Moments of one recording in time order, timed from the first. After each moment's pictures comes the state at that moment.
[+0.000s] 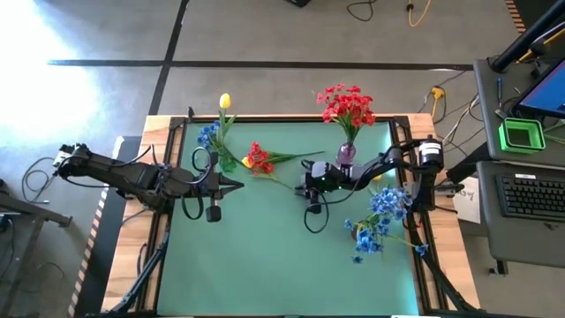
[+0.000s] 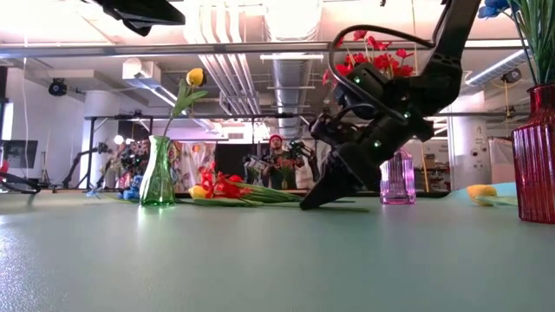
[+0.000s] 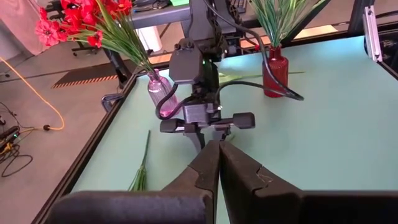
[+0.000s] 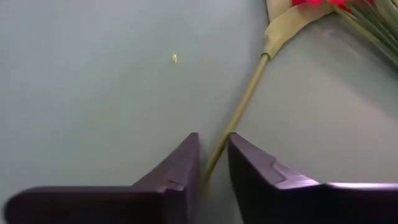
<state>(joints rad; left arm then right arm) -0.26 0.84 0.71 -0.22 -0.42 0.07 -0.17 1.93 0.71 0.47 -0.12 -0.11</state>
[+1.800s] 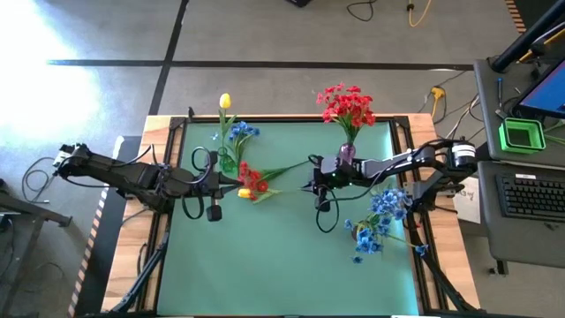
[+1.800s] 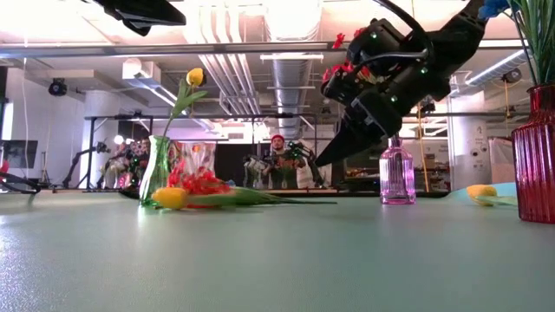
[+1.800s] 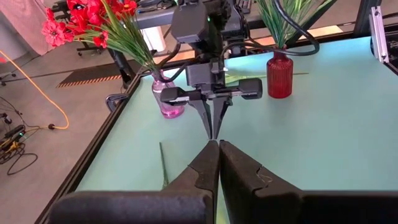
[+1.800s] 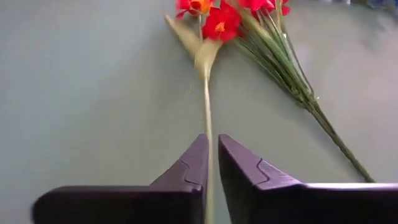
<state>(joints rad) -0.26 0.84 0.71 -0.22 -0.44 0.07 -0.15 1.61 0.71 0.25 -0.11 -0.10</state>
